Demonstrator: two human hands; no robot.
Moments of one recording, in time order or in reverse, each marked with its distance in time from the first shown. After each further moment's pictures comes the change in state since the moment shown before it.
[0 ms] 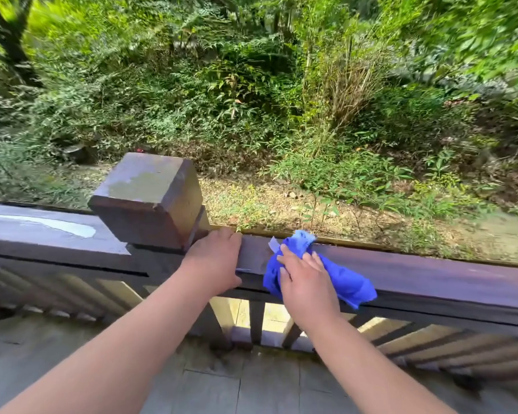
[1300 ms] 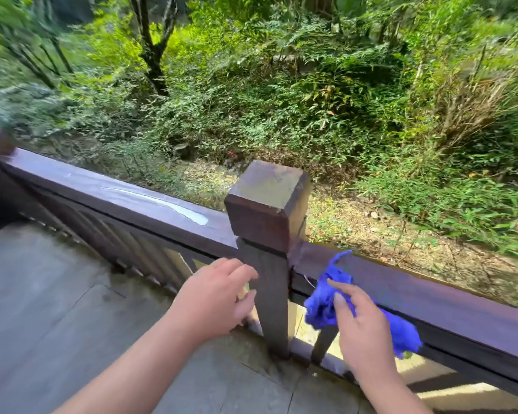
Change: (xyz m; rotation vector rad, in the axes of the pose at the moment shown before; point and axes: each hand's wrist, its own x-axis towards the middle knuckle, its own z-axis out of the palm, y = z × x) left_hand -0.157 -0.101 -0.005 -0.187 0.373 -0.074; right_hand -0.025 -0.073 0.026 0.757 -0.018 0.226
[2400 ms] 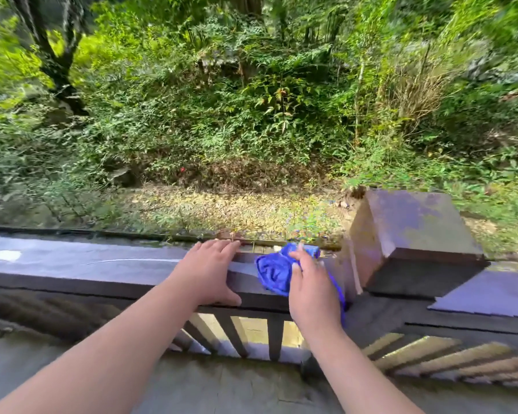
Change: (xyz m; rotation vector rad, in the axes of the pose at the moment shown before) left_hand 0.153 -0.329 0.005 0.191 -0.461 0.149; right_hand 0.101 -0.136 0.312 -0.364 0.220 0.038
